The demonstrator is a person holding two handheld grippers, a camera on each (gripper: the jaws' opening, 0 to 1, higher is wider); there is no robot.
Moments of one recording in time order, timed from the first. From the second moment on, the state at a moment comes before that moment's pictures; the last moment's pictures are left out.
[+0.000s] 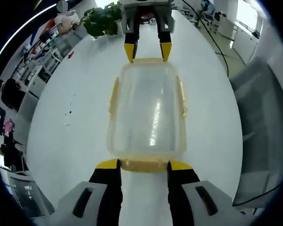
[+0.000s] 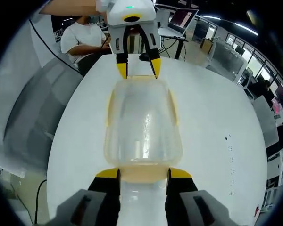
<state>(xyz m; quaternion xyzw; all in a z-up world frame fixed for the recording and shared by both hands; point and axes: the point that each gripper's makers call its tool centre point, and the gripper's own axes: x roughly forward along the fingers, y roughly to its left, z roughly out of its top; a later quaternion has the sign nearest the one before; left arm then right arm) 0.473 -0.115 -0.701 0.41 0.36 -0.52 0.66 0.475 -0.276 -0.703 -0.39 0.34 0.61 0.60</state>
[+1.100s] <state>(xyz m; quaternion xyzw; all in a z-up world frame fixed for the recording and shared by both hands) 0.479 -0.168 -0.714 0.40 0.35 -0.52 0.67 0.483 -0.330 -0.718 -0.39 0.37 0.60 0.59</state>
